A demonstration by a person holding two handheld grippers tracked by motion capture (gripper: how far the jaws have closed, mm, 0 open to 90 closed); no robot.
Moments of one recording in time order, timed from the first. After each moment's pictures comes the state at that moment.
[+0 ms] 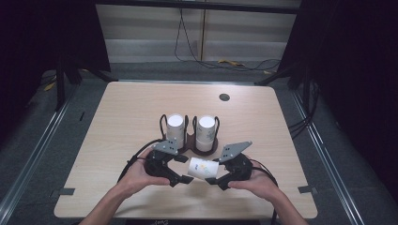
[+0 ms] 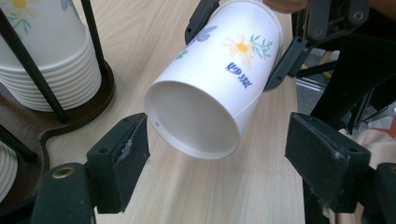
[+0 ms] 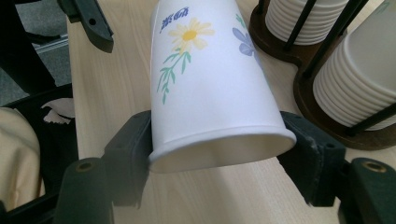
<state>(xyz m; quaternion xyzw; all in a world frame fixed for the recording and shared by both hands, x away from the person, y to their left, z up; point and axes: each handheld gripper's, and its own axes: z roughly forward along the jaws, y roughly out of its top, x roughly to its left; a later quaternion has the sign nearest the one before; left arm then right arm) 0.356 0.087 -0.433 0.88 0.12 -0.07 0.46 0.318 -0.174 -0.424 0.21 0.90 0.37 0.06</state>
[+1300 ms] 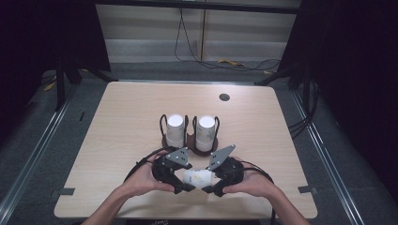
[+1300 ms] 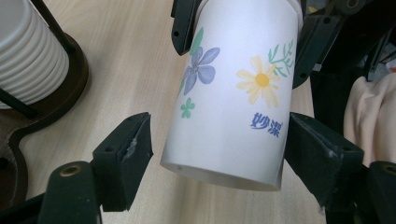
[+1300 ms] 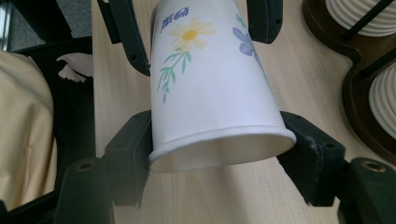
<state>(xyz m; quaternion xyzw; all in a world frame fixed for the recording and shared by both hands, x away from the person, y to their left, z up) 0.347 0.064 -0.443 0.92 0.04 -0.04 0.38 0.317 -0.149 -0.430 0.14 0.94 0.30 0.03</state>
